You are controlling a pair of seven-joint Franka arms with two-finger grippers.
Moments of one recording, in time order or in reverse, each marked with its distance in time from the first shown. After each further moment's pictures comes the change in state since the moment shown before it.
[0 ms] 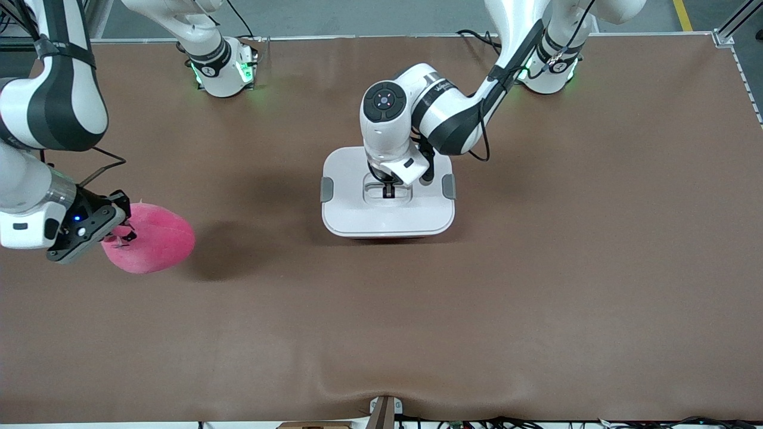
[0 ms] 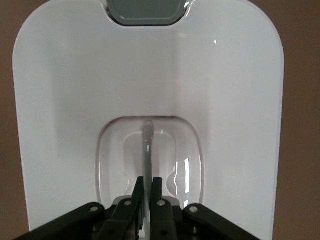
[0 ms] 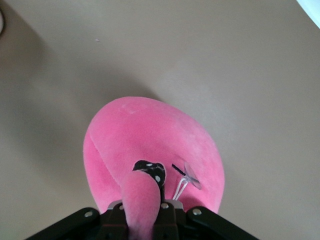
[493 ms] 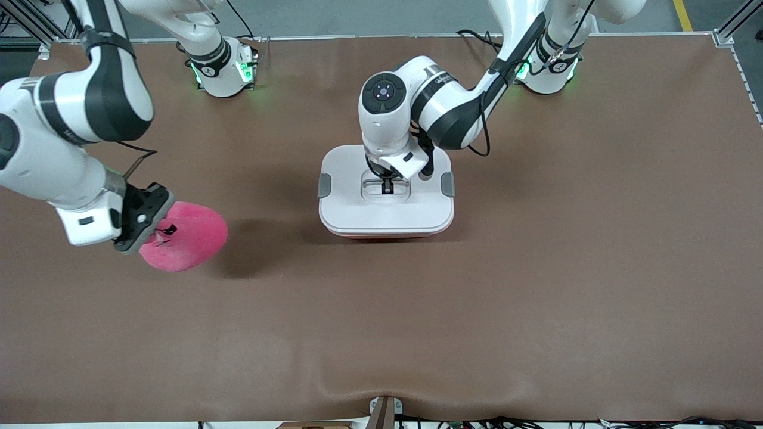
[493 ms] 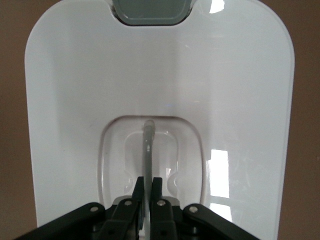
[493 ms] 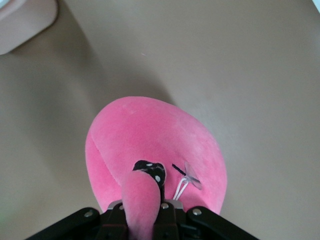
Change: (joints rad) left arm -0.005 -0.028 -0.011 0.000 0.000 -0.017 -0.024; right arm 0.135 -0.002 0.008 0.003 -0.004 -0.017 -0.121
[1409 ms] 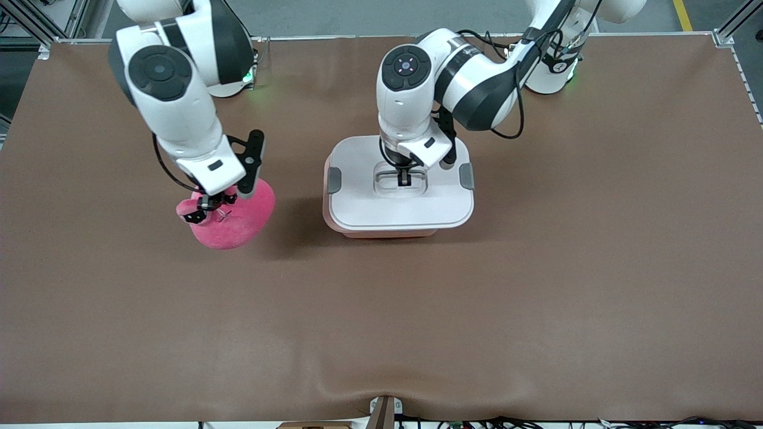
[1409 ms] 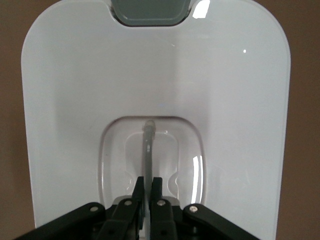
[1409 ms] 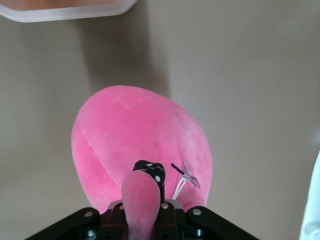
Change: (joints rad) left arm 0.058 -0.106 0.008 0.004 0.001 -0.107 0.051; right arm 0.312 -0.057 0.004 -0.006 -0.236 -0.063 -0.087
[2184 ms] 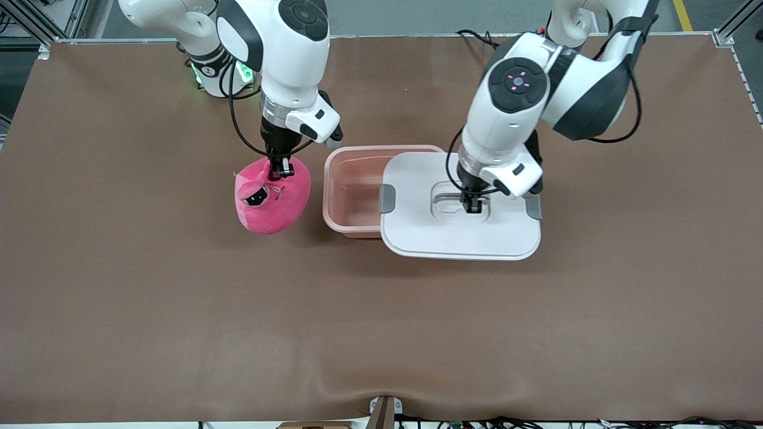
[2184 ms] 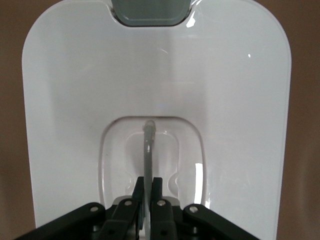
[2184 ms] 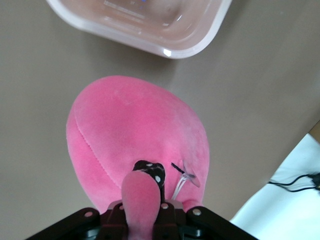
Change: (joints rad) left arm 0.222 -0.092 0.005 0.001 0.001 -0.078 0.315; right arm 0.253 0.001 0.002 -0.038 -0.221 -0.015 -0.093
